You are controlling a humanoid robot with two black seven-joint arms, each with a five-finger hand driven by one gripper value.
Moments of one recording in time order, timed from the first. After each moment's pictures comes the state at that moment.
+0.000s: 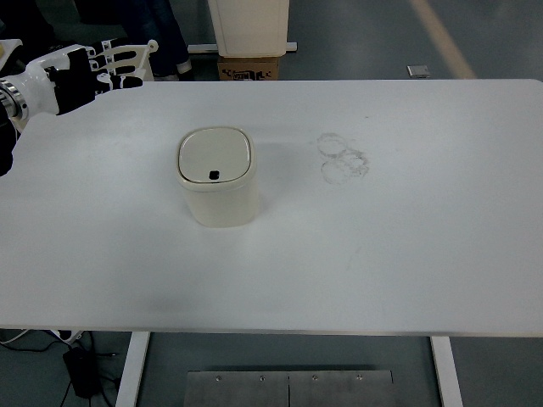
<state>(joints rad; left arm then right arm) -0.93 0.66 -0.79 -0.99 0.33 -0.32 0.28 0.02 0.00 0.31 0.22 -0.22 0.04 0.05</state>
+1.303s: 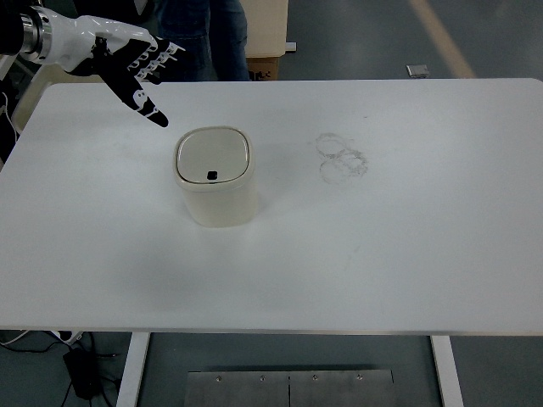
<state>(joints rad) -1.33 0.70 -0.54 -1.25 0.61 -0.61 0.61 0.02 0.00 0.31 0.22 -0.22 0.04 0.05</state>
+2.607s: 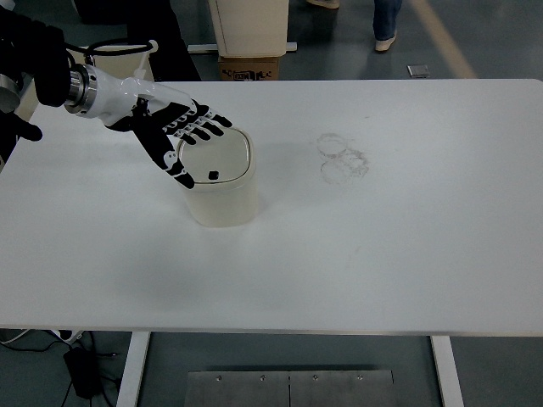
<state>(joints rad) -1.28 0.71 -0.43 -1.37 0.52 -0.61 0.61 0.02 0.00 0.31 0.22 -0.22 0.04 0.05</state>
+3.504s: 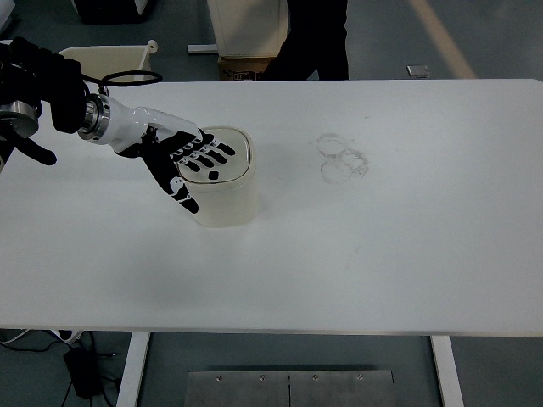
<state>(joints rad) -1.21 0.68 -0.42 -1.37 0.53 -0.61 0.61 0.02 0.00 0.31 0.22 -0.22 0.04 0.05</state>
